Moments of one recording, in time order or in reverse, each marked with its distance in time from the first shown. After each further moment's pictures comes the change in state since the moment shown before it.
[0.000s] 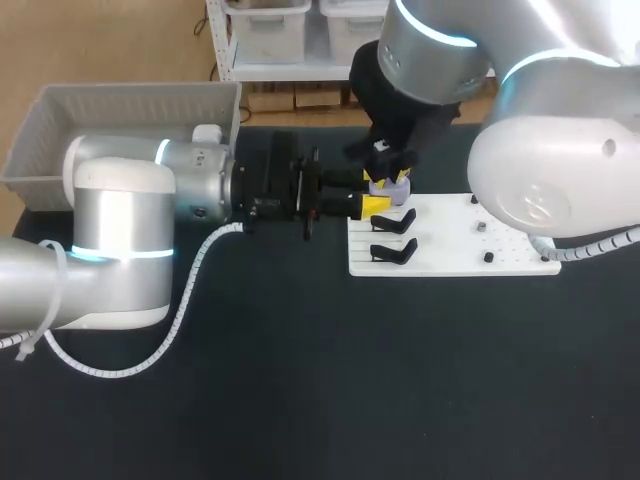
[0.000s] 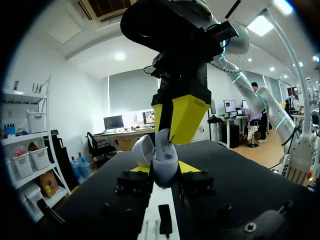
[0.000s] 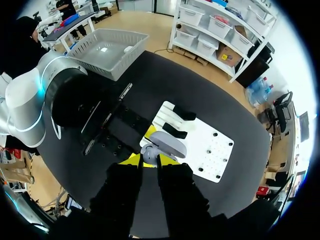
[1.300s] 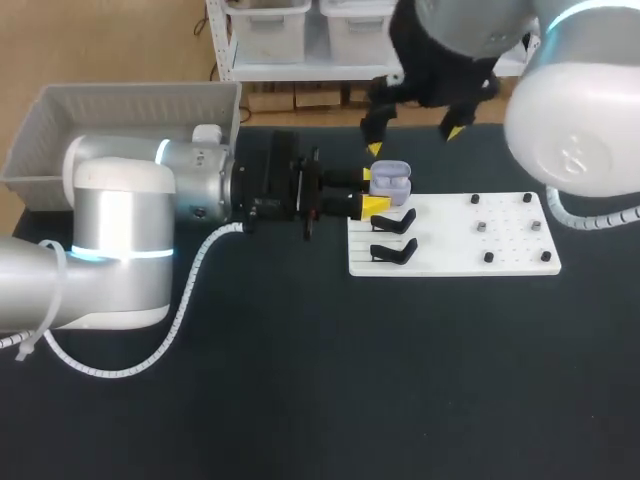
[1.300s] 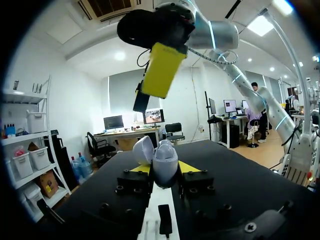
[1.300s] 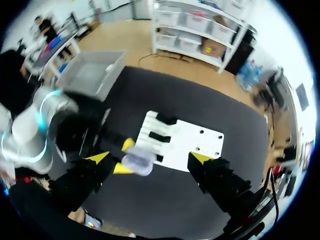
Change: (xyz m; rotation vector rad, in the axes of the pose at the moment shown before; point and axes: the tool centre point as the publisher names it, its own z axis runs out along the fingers) left arm 0.000 0.000 0.000 0.000 0.000 0.000; right arm -0.021 -0.041 -0.032 0.007 -0.061 0.240
